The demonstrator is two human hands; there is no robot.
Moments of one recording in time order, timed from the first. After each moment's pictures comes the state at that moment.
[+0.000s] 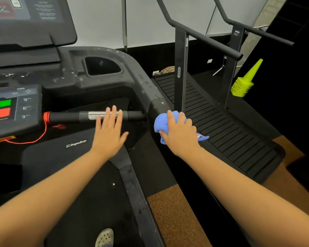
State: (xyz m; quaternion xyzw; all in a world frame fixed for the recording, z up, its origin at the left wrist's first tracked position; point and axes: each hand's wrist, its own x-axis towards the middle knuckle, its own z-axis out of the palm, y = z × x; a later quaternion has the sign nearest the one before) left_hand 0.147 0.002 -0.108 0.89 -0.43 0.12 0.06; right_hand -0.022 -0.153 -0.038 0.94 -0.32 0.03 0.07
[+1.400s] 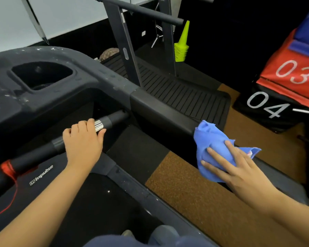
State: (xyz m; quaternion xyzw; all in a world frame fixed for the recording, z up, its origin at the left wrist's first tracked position) left_hand 0.210 0.005 -0.093 0.85 -0.51 0.16 0.05; right_hand -0.201 -0.059 -0.049 0.92 -0.24 -0.04 0.30
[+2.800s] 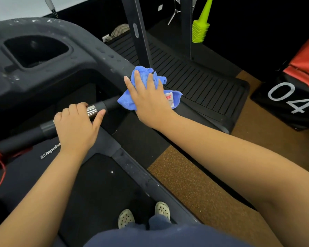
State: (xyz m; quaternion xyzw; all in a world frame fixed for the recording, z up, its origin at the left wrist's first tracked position) left_hand 0.201 -0.007 -0.093 0.88 -0.44 0.16 0.11; right_hand 0.055 -0.144 -0.044 0.94 -0.31 -0.01 0.16
